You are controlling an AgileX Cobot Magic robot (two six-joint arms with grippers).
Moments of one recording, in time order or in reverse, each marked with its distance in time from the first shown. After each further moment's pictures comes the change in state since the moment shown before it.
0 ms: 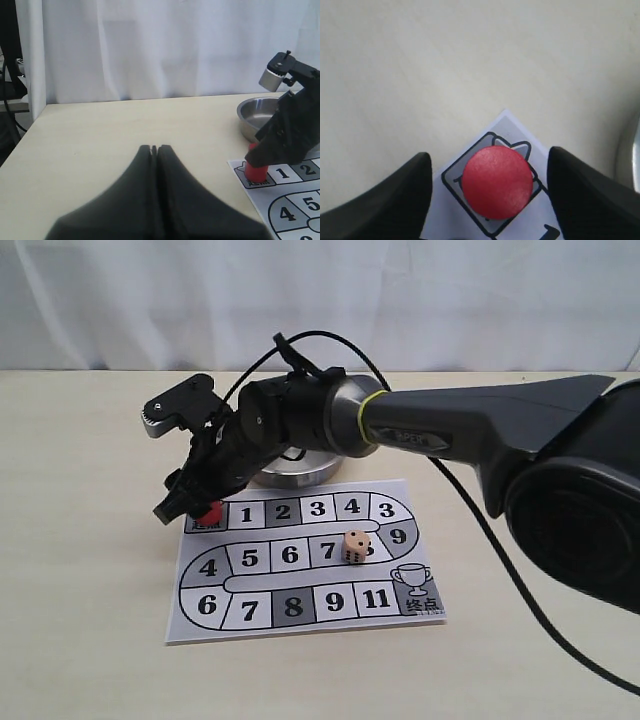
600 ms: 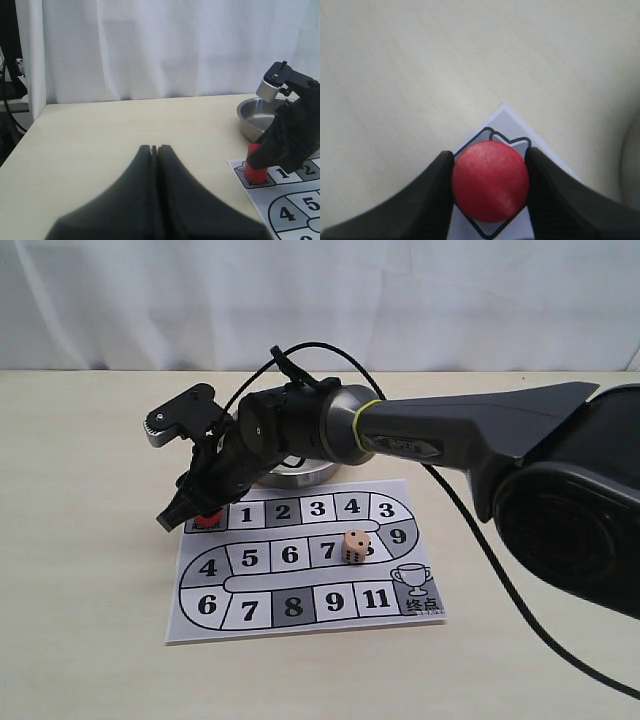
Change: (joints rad) left arm 0.000 0.000 0.000 0.000 0.000 0.000; right arm 0.000 0.023 -0.002 -0.011 -0.014 0.002
